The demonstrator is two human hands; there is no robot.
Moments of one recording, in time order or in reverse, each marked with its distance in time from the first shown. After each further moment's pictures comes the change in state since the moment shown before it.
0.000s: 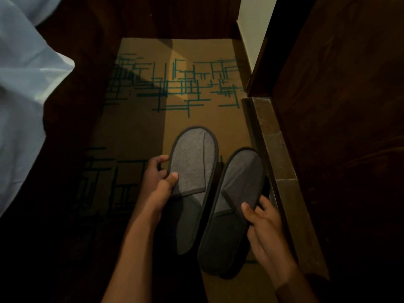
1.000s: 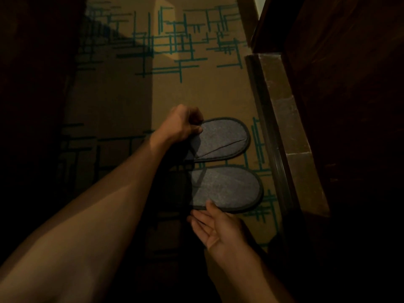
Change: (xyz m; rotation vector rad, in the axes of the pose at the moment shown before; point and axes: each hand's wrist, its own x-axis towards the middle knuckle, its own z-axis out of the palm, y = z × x) left_hand 0.144 -0.008 0.055 0.849 -0.413 0.409; right_hand 0.010 0.080 0.042 0.161 0.122 0.620
